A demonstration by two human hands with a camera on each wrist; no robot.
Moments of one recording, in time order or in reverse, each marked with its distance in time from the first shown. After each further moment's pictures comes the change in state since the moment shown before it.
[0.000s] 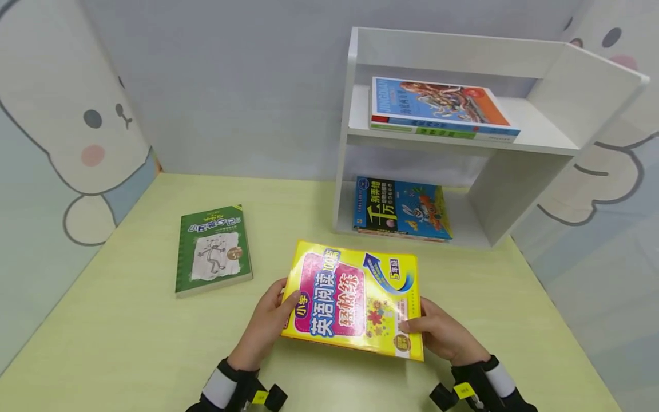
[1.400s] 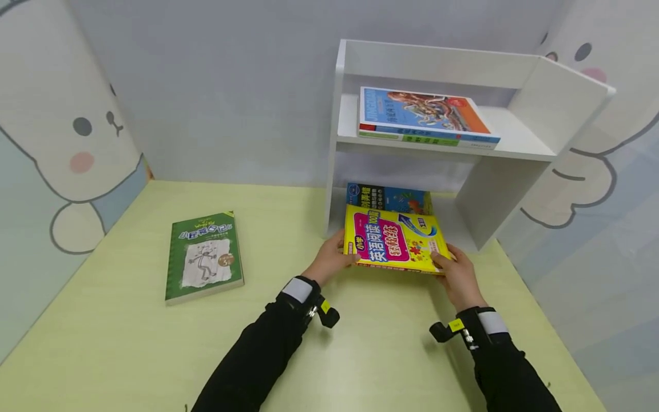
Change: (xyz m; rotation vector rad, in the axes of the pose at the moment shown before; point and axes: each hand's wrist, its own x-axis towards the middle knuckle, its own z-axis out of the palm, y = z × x) left_hand 0.132 0.039 0.100 0.117 -0.210 0.139; right_hand 0.027 -0.044 -0.087 -0.102 0.833 -0.148
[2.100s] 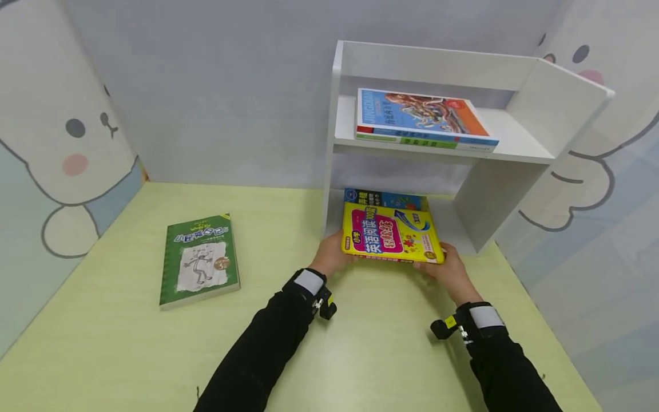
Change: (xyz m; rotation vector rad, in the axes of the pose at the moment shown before) left_hand 0.032 -0.010 0.006 0.576 0.093 0.189; right_hand 0.026 0.005 -0.005 -0.540 -0.095 -0.113
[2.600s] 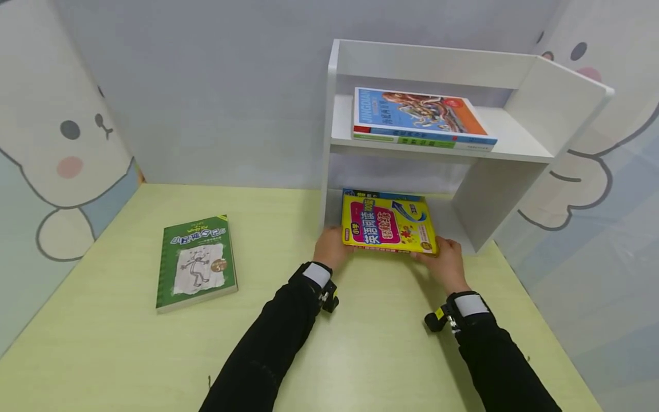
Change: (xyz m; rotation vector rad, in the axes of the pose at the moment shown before) left_hand 0.023 -0.008 0.011 0.209 0.156 0.024; right_hand 0.018 0.002 0.005 -0.319 0.194 -0.131
